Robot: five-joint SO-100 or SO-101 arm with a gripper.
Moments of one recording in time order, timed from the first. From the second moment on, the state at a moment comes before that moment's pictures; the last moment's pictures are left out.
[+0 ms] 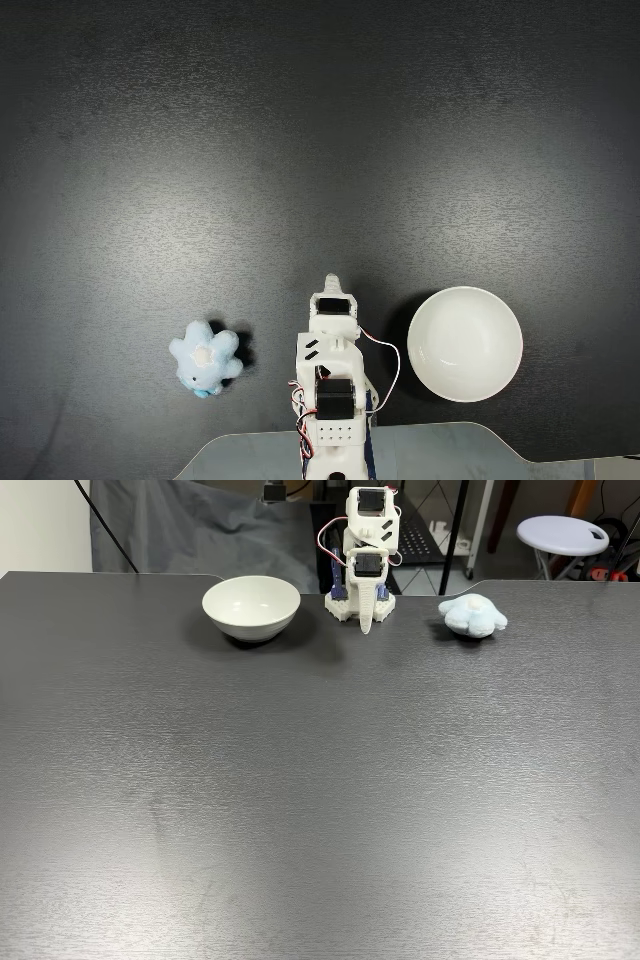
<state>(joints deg) 3.3 191.2 170.8 71.7 2.9</state>
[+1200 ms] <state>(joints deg) 2.9 153.6 160.8 33.2 0.2</state>
